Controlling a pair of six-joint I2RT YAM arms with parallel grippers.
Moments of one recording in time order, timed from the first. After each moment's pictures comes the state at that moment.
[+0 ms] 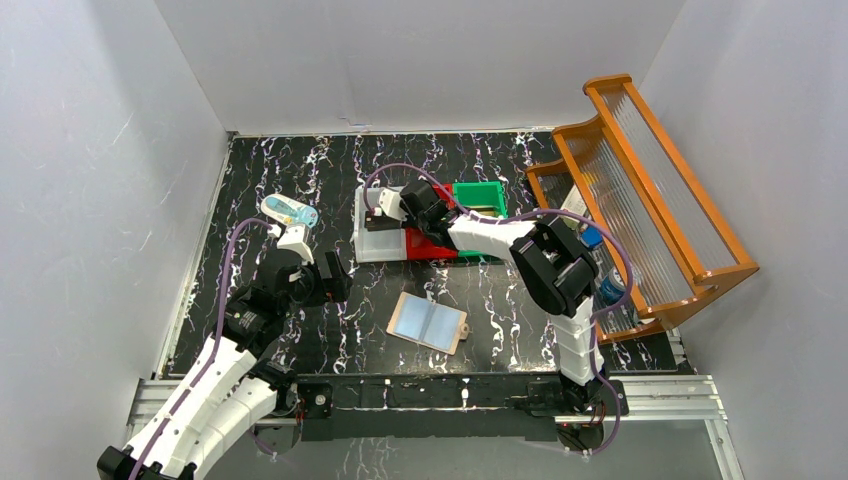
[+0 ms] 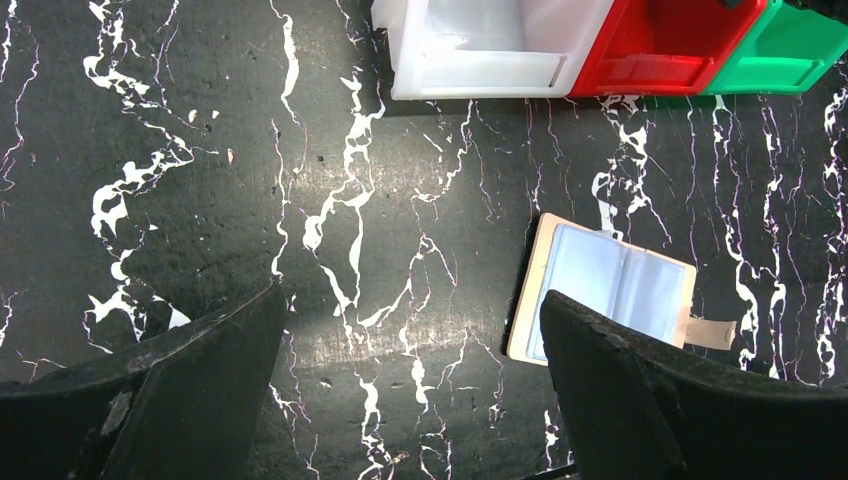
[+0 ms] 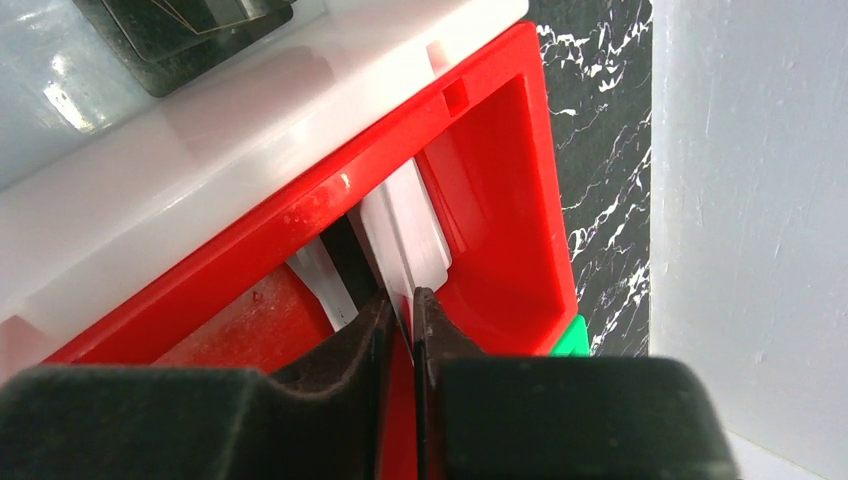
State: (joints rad) left arm -0.44 0.65 0.59 -0.59 -0.08 -0.46; right arm 0.80 2.05 1.40 -0.07 0.35 -0.76
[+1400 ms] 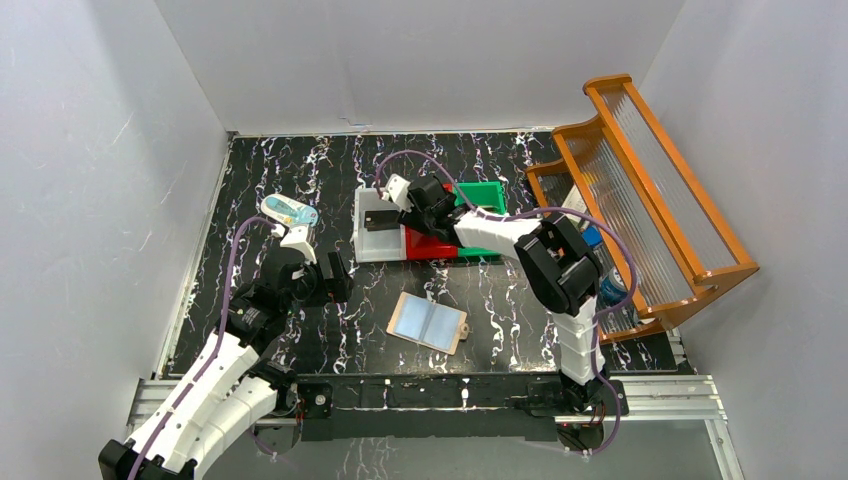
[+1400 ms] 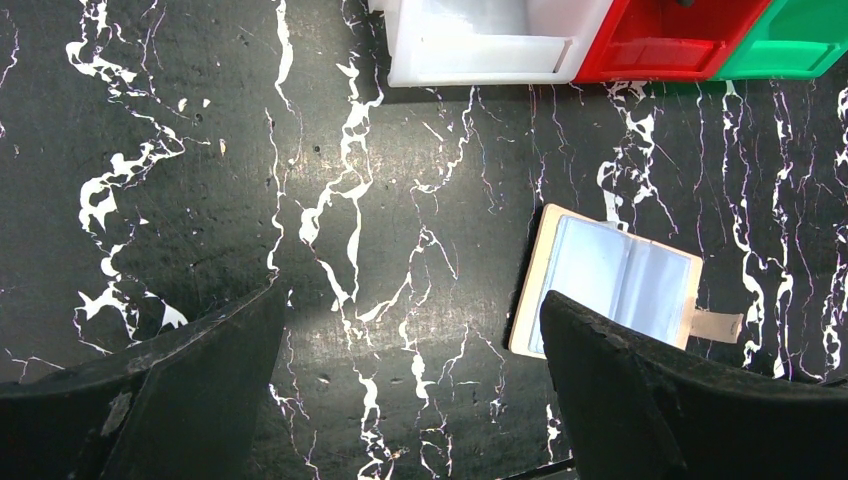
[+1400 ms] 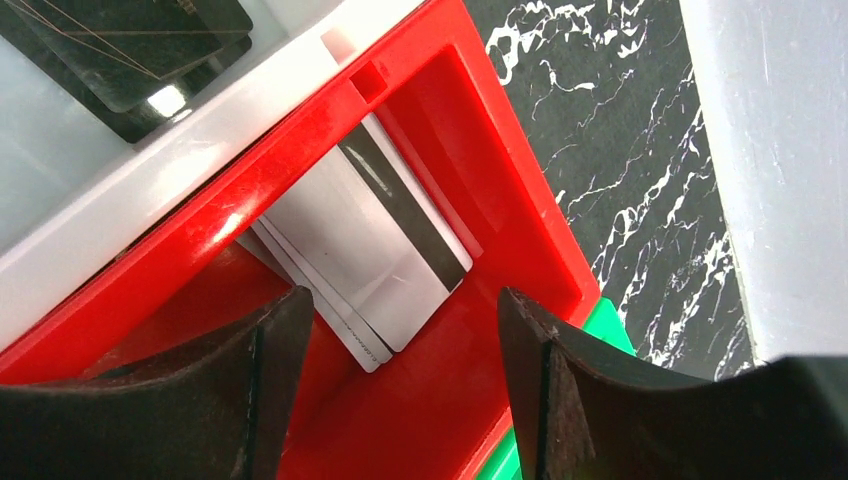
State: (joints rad) left arm -0.44 0.68 0.59 -0.59 -0.07 -0.46; right arm 0.77 2.05 1.39 -0.03 0.31 -0.58
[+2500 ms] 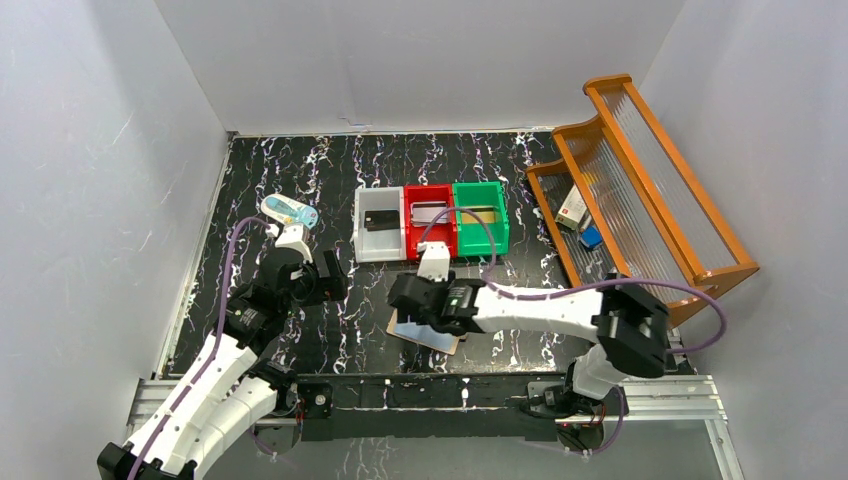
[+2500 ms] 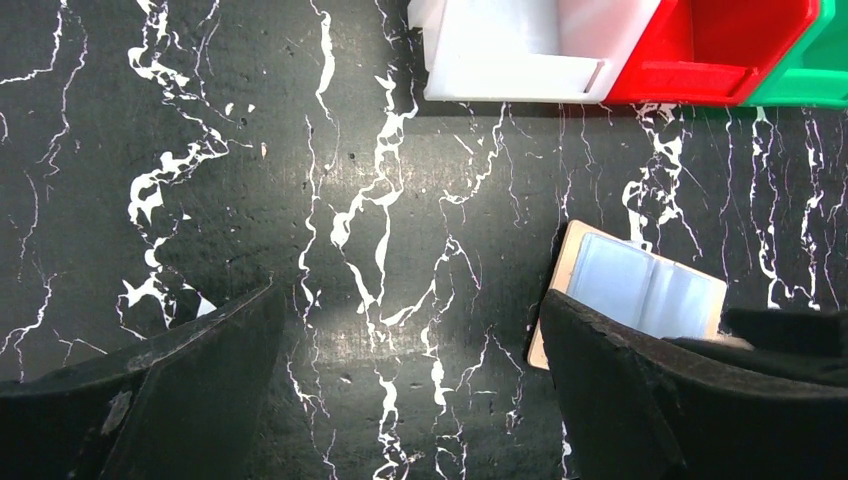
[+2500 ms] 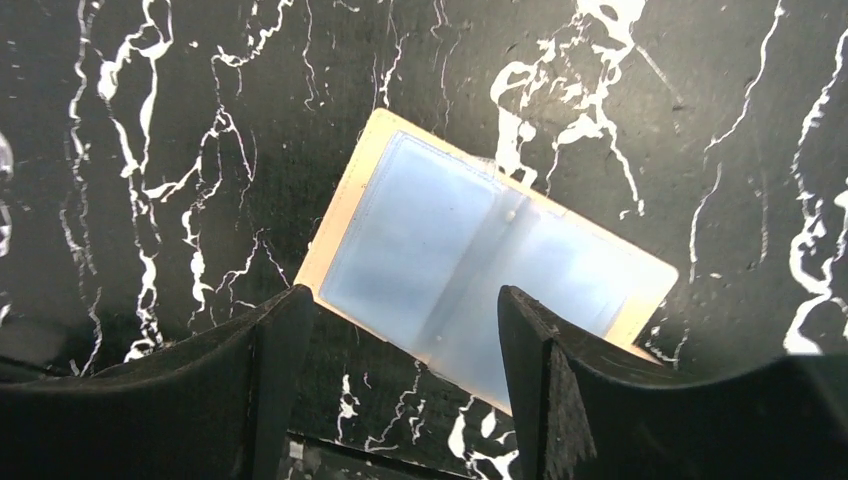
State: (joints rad) left arm -0.44 0.67 0.60 -0.61 -0.13 -0.47; right arm 1.25 1.52 1.02 -0.50 0.49 0.98
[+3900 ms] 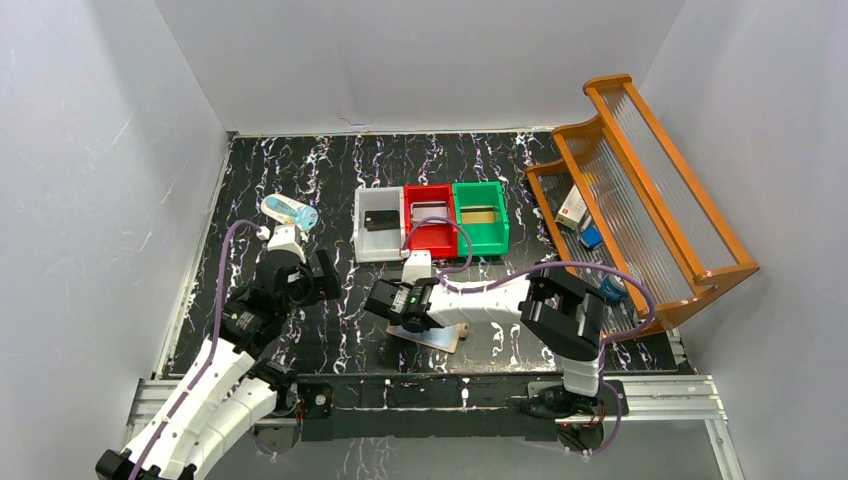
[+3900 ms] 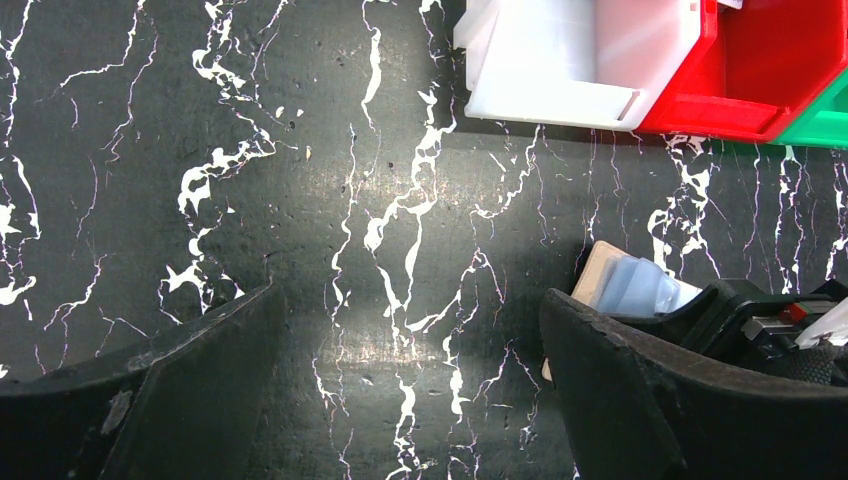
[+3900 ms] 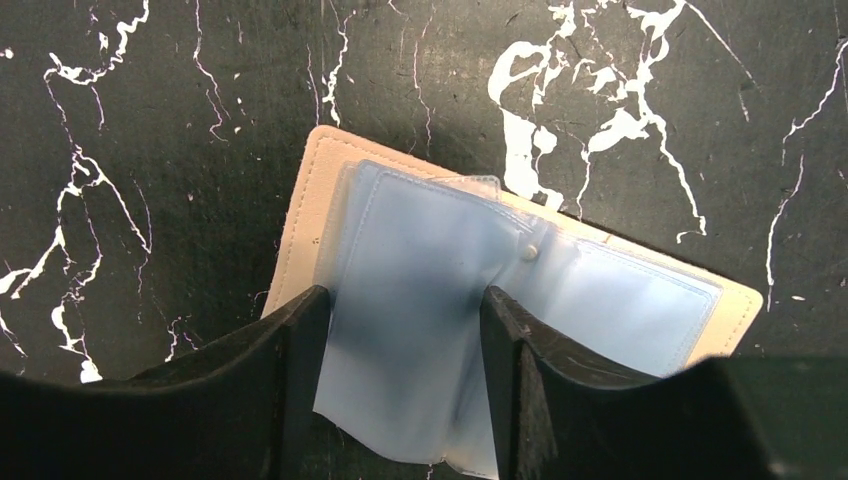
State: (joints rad) left arm -0.43 0.64 0.61 -0.65 -0.23 -0.49; right arm 1.27 1.87 1.21 -0.61 0.56 1.14
